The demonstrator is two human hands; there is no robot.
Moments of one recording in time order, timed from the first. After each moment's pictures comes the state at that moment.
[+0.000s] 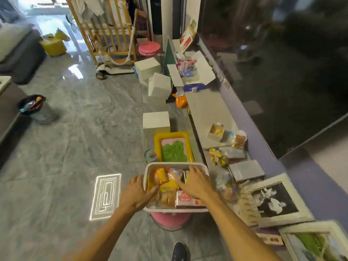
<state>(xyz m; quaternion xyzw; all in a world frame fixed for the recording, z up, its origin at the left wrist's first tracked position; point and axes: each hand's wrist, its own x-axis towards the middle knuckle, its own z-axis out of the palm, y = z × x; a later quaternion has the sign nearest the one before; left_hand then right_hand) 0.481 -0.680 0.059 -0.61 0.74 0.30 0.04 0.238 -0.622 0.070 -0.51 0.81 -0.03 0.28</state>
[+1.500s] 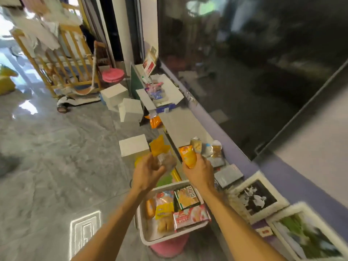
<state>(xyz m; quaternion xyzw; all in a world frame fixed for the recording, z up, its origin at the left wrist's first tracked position) 0.403 -0.791 0.169 -0.40 0.78 0.41 -0.25 0.231 -0.670 0.179 -0.33 0.88 -0.34 0.08</state>
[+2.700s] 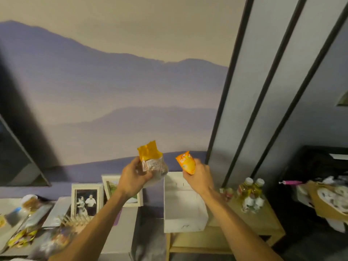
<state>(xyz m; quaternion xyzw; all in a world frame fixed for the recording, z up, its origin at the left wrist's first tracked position) 0.214 -0.167 0.323 0.12 0.83 0.54 -0.01 0.242 0.095 0.297 0.15 0.93 -0.30 -0.17</state>
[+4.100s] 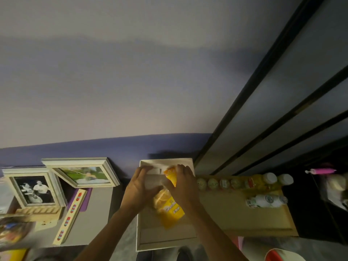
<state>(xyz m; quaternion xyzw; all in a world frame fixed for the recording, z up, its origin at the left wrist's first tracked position) 0.058 -0.024 0.053 0.09 0.90 0.41 0.12 0.092 0.160 0.056 0.15 0.96 -0.21 0.03</state>
